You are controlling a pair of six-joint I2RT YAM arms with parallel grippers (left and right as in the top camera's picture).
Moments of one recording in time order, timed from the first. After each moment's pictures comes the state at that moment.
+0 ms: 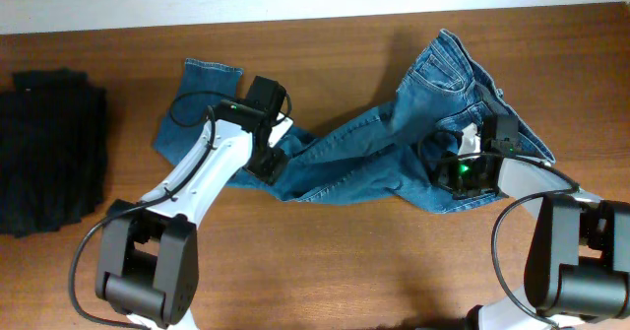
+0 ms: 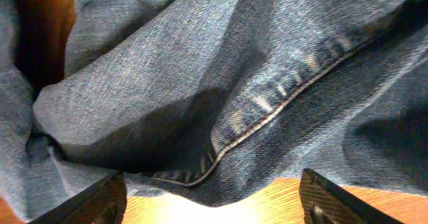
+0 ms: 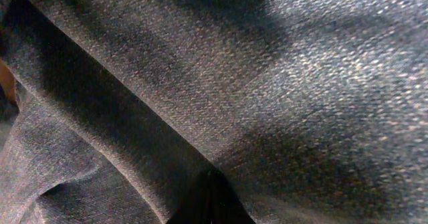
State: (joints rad) left arm -0.39 1.88 1.40 -0.93 -0.17 0.23; right arm -0.19 1.75 0.84 -0.43 -0.42 0.24
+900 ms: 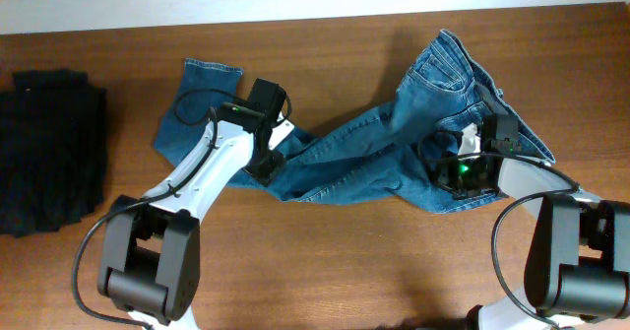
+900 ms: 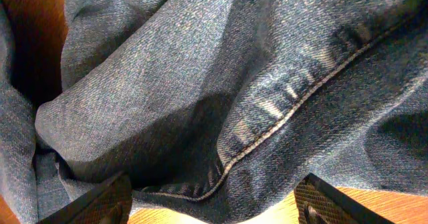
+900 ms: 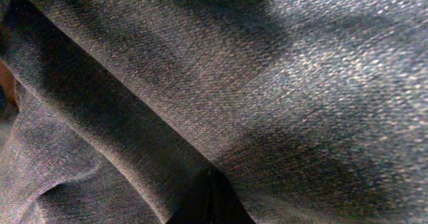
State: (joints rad) left arm -0.39 1.89 1.38 -0.90 -0.19 0.33; right arm -0.19 1.75 0.84 -0.43 -0.42 0.24
